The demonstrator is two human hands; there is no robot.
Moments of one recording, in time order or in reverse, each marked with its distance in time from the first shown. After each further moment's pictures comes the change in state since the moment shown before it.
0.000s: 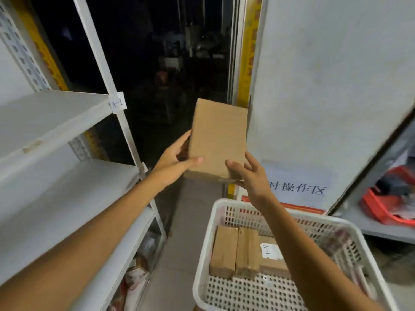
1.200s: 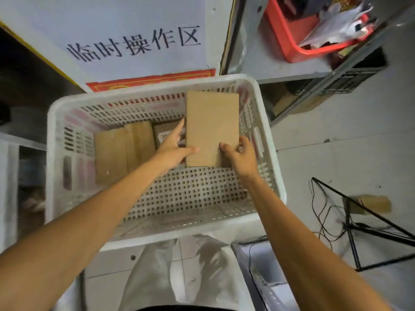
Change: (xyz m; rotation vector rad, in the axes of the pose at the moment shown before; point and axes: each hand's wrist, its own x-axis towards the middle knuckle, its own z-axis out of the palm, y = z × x) left_hand -0.015 -0.182 0.469 -0.152 -0.533 -0.711; right_hand -0.145 0.222 -0.362 -0.316 0.579 0.639
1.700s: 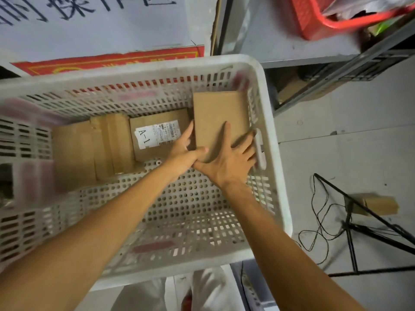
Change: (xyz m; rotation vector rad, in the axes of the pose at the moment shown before) left_hand 0.100 -0.054 0.067 -0.023 0.015 -0.071; right_hand 0.074 0.057 0.027 -0.995 0.062 -0.023
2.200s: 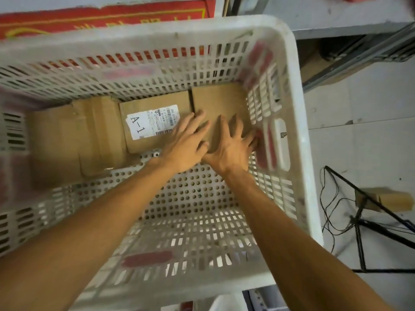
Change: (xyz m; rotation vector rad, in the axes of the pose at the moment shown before) left_hand 0.049 -0.042 -0.008 1.123 -0.045 0.436; right_hand 0.056 0.010 0.064 -0.034 -0.101 -0.124
